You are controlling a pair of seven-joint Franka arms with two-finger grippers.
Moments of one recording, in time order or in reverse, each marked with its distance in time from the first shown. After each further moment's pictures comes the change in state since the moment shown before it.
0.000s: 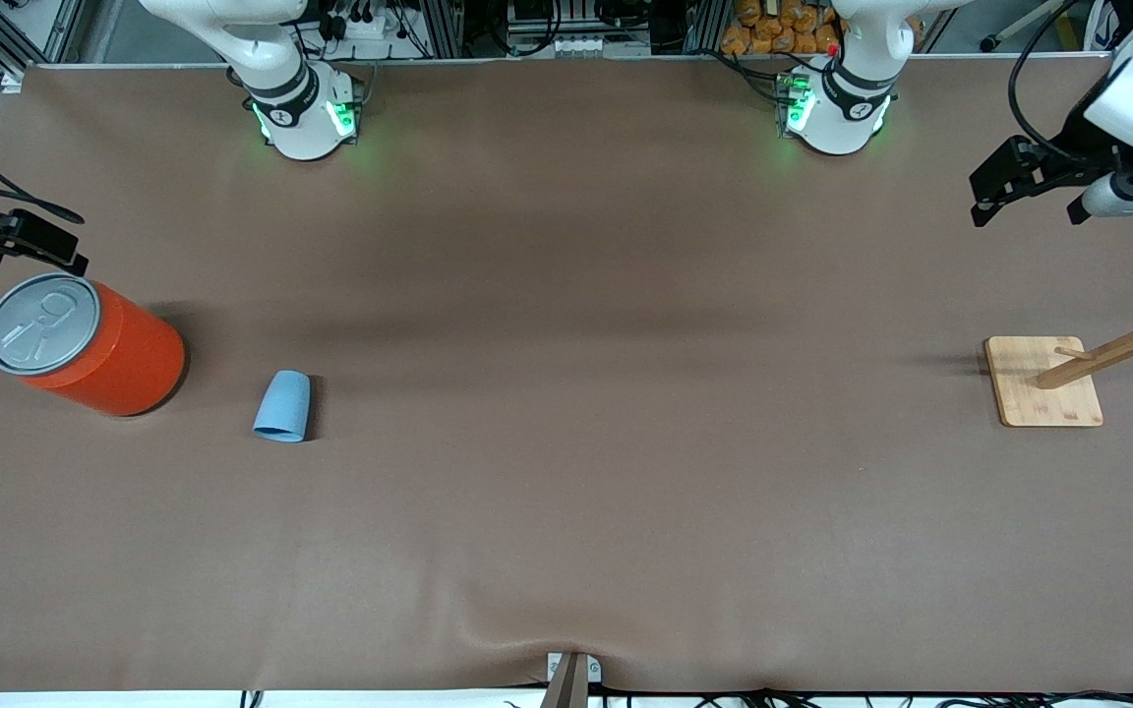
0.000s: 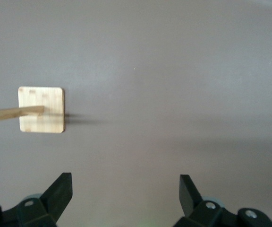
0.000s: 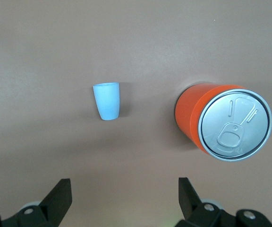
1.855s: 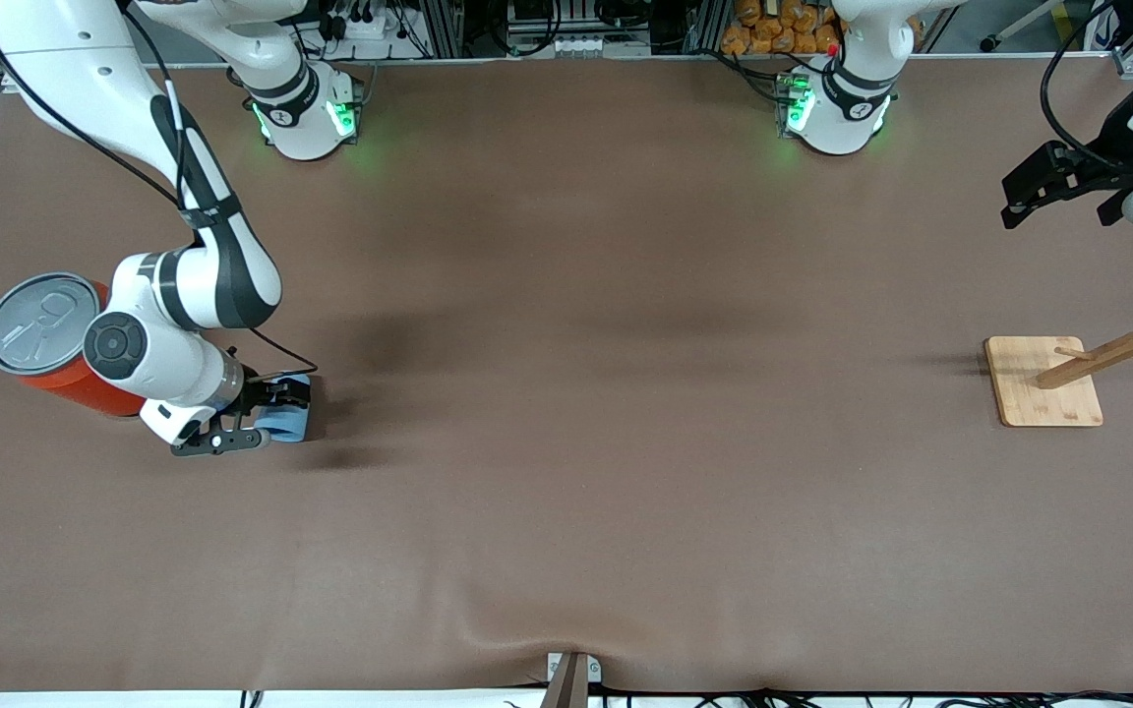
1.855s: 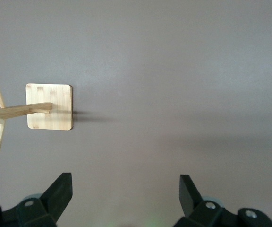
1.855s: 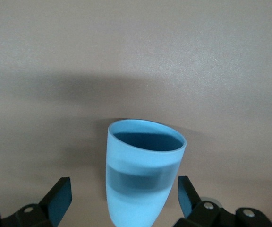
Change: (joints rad) left arm 0.044 0.005 0.002 0.000 0.000 0.000 0.047; right arm 0.122 0.421 0.008 -0.409 0.036 0.827 -0.142
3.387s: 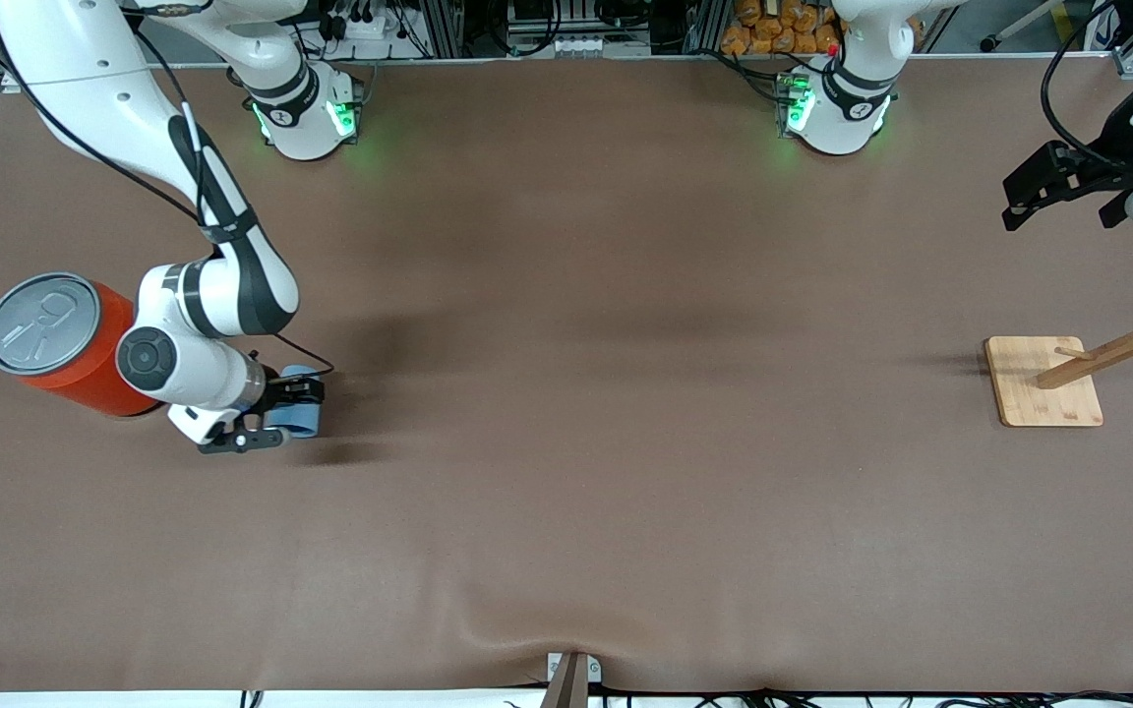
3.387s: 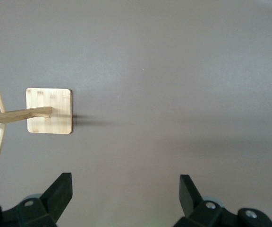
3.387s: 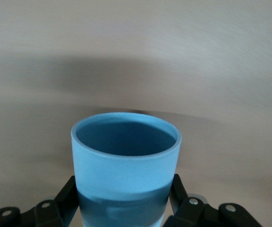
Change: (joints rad) left arm 0.000 0.000 -0.004 0.005 0.000 0.013 0.000; right arm -0.001 0.044 0.071 0.058 0.003 -0.095 0.033
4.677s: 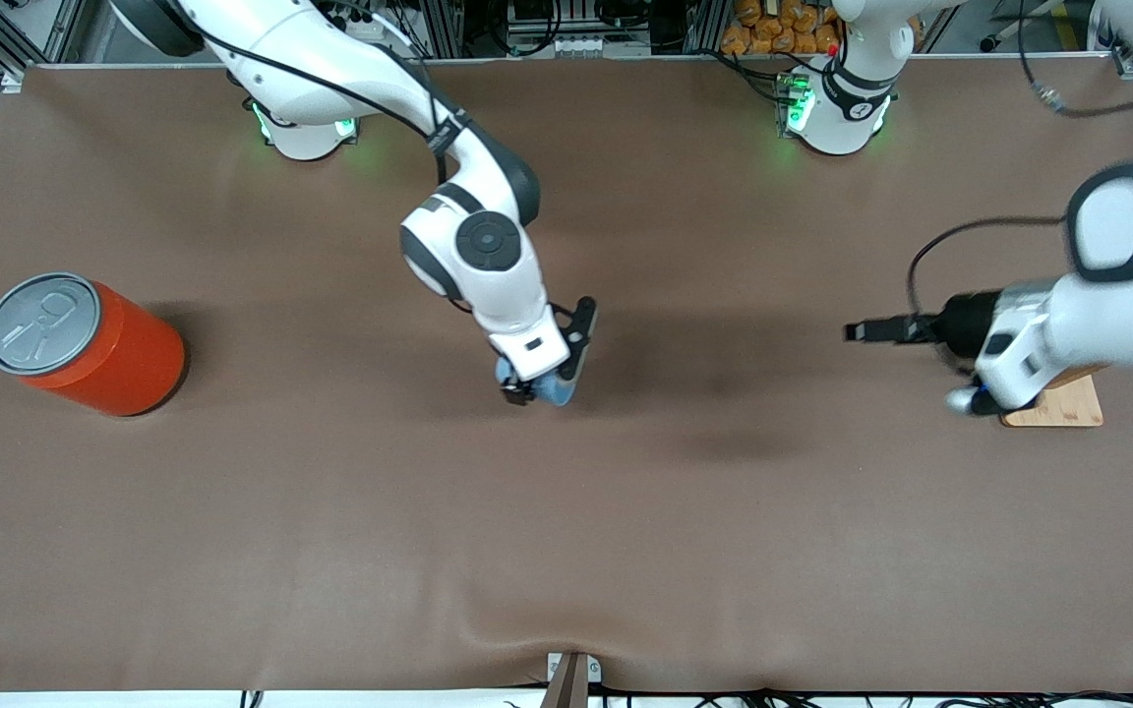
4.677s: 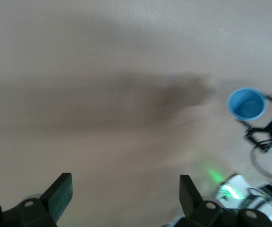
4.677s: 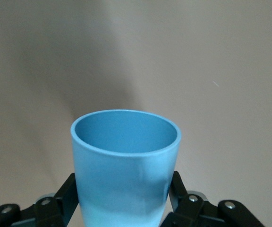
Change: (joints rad) left arm 0.012 0.443 0.004 -0.139 -0.490 0.181 0.003; right arm 0.416 0.194 0.225 0.383 -0.283 0.041 -0.455
